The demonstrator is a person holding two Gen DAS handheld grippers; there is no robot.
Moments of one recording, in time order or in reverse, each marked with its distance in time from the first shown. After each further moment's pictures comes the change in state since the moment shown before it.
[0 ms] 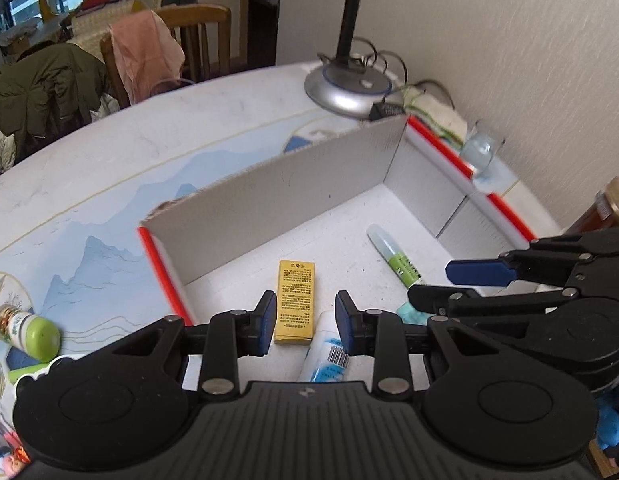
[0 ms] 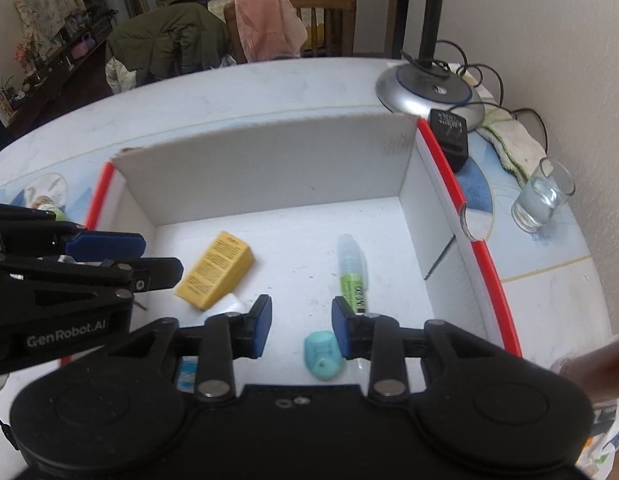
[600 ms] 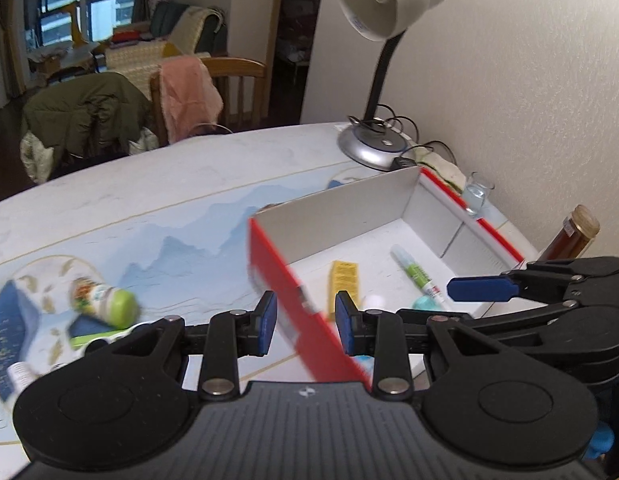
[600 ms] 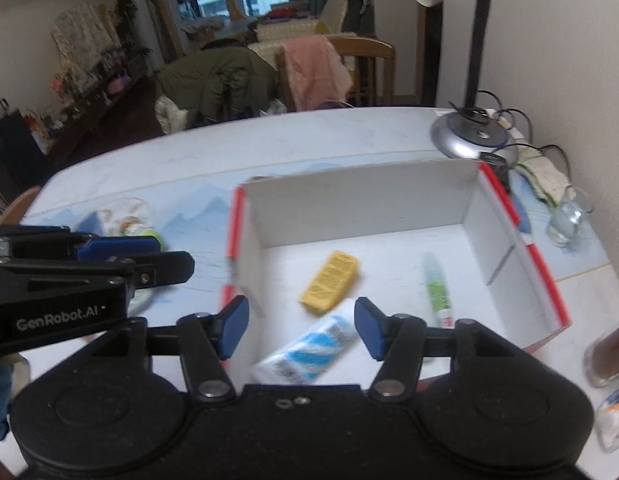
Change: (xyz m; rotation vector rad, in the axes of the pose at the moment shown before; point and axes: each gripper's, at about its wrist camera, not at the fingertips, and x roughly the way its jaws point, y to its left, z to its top) left arm -0.102 0.058 -0.064 -0.051 -0.184 0.016; right arm -0.059 0.082 -0.027 -0.005 -0.139 0.111
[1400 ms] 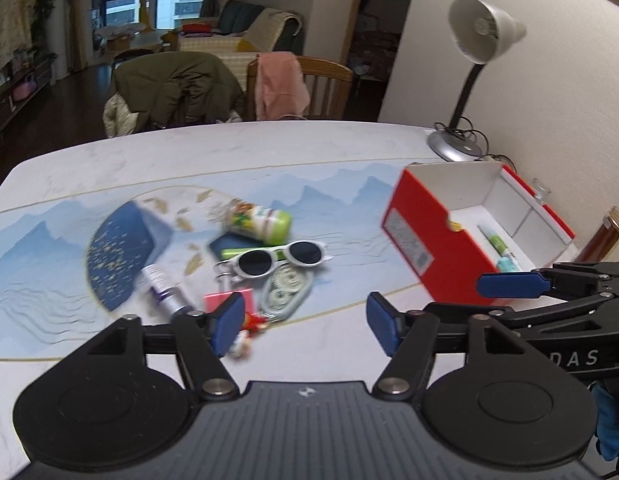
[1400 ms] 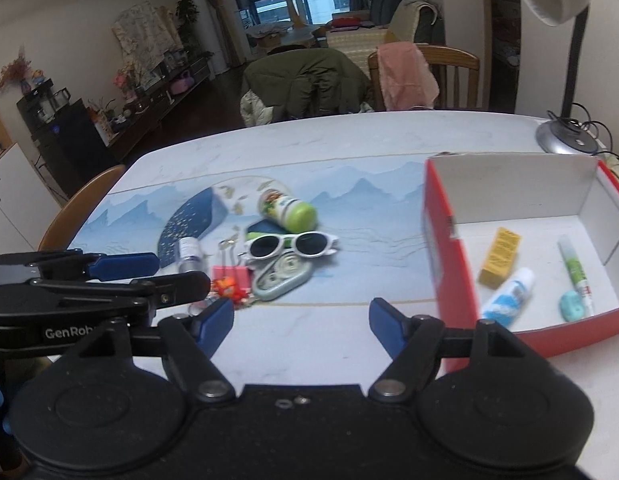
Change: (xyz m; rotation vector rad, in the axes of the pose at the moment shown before) left arm -0.085 0.131 -0.096 -0.143 -0.035 0.109; right arm 0.004 0.145 -0.043 -0.056 -0.023 0.133
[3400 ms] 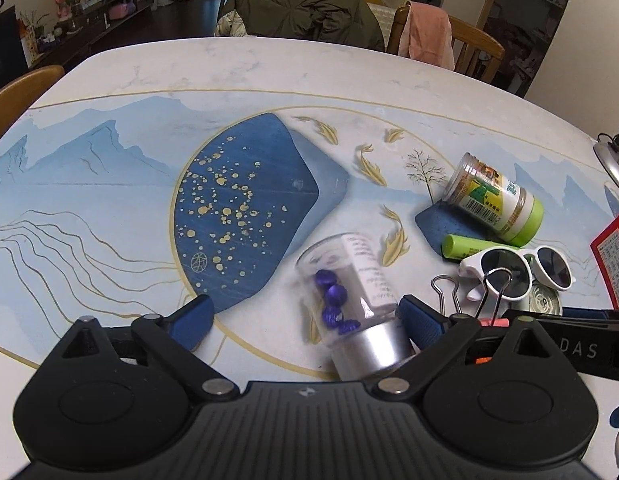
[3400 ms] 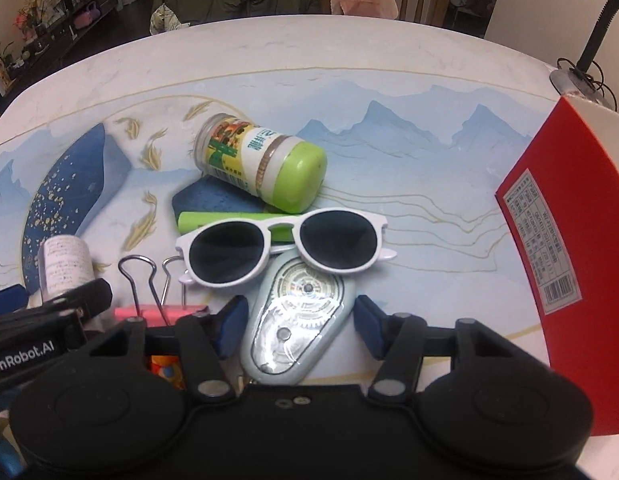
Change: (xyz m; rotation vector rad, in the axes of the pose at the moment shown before) left arm 0.146 0.144 -0.013 -0.229 0.121 0.246; right arm 0.215 0.038 0.029 0.060 0.231 -0.305
